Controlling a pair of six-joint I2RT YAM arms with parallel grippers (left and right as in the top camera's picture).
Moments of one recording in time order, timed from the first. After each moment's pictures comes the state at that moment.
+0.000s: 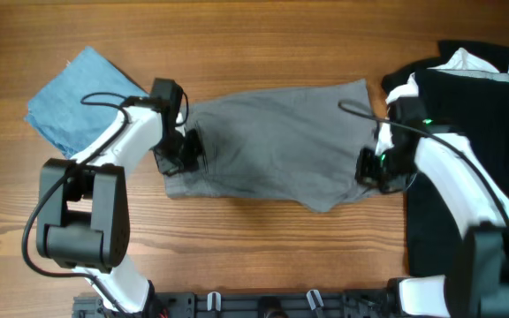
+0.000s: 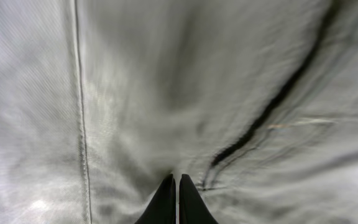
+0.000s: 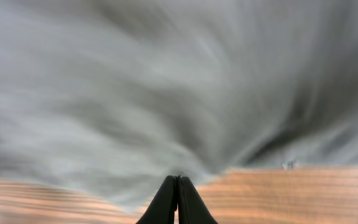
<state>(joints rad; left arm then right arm) -0.16 1.87 1.16 -0.88 0.27 -0.51 0.02 1.55 1.00 -0.97 -0.27 0.28</state>
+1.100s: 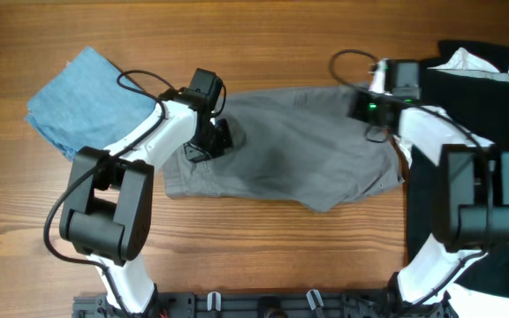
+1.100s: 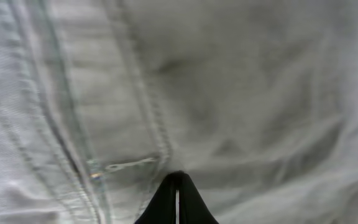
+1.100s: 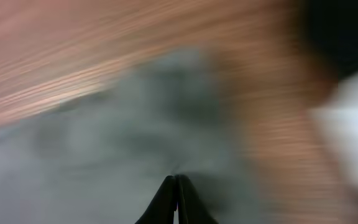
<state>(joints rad) -0.33 1.94 1.27 -0.80 0.17 -0.57 -0.03 1.93 1.11 -0.20 -0.17 0.31</state>
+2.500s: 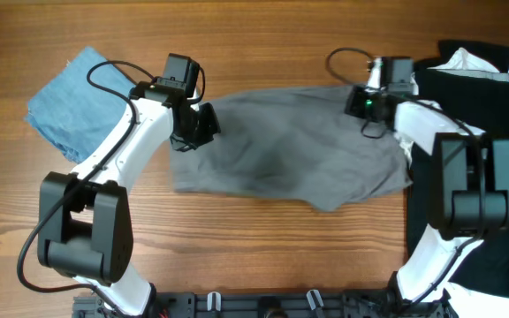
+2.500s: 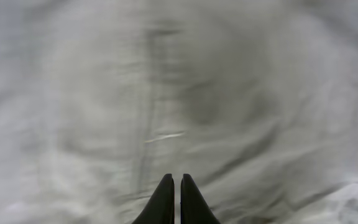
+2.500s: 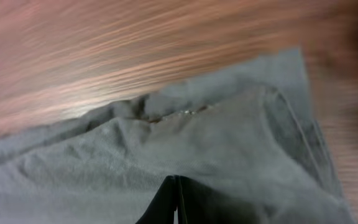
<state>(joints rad) -0.25 1.81 1.28 -0.82 0.22 -0.57 -0.01 2.01 1.16 -0.18 -0.19 0.32</state>
